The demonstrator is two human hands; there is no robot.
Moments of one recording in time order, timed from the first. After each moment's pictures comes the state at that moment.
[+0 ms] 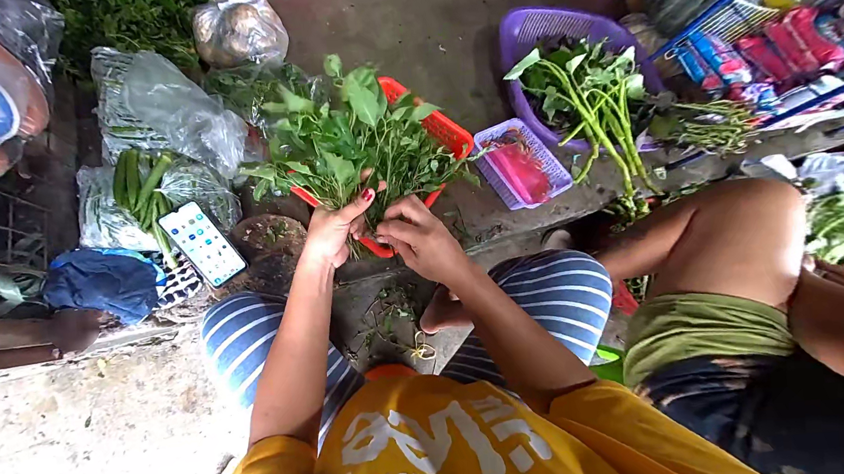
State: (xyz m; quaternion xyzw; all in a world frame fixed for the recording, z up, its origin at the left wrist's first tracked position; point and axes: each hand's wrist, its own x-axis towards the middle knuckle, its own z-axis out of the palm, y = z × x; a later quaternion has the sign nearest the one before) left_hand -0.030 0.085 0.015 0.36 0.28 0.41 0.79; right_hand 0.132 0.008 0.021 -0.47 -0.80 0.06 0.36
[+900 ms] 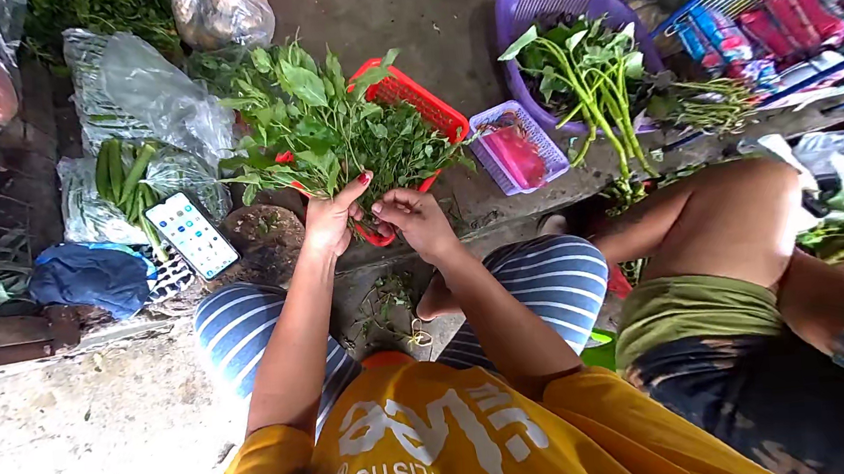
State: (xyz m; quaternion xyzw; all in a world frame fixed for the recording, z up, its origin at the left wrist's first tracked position) left_hand -0.014 0.078 0.017 0.32 0.34 0.48 0.74; right_hand 0.121 0.007 0.031 -0.59 -0.46 0.47 0.46
